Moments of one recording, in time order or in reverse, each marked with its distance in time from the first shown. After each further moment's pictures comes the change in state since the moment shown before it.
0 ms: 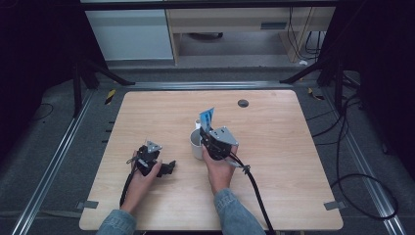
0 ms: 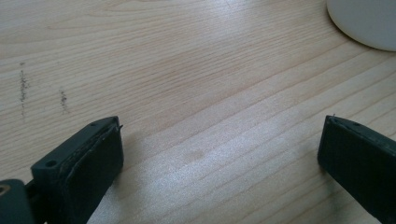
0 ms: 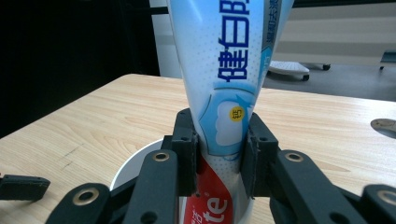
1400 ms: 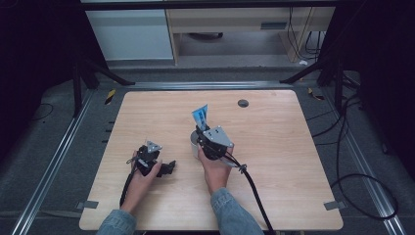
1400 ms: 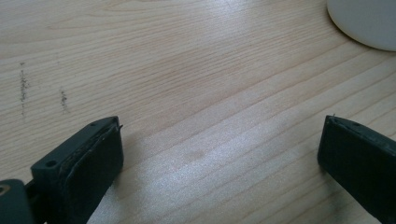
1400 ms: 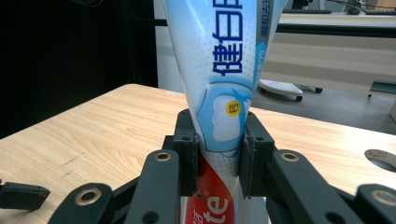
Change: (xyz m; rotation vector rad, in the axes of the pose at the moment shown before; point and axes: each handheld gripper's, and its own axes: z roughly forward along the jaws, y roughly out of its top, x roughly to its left) left arm 0.000 0.000 0.000 0.000 0.000 -0.001; right arm 0.015 0.009 -0.001 -0.057 -0.013 -0.086
